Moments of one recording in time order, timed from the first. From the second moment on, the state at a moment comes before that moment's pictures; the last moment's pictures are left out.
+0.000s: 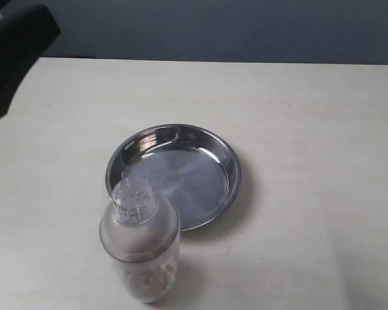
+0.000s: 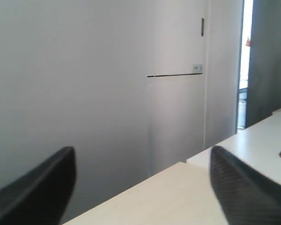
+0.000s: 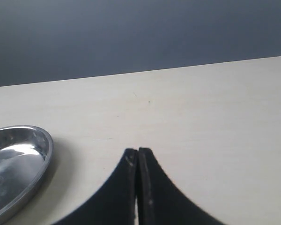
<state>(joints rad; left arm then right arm) -0.04 0.77 -0.42 0.92 -0.84 -0.92 0.12 0.05 0.00 0.06 0.25 0.12</state>
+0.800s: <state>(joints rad) -0.04 1.08 -0.34 1.16 -1.21 -0.91 0.12 0.05 0.00 0.06 0.25 0.12</state>
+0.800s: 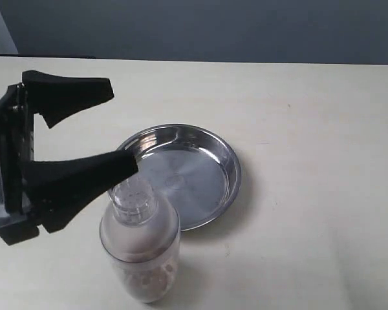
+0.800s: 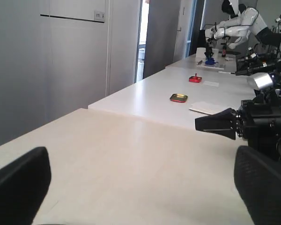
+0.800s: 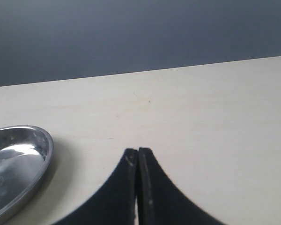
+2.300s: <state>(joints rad) -0.16 1.36 -0.19 1.05 -1.21 -0.54 0.12 0.05 0.00 0.06 0.25 0.12</state>
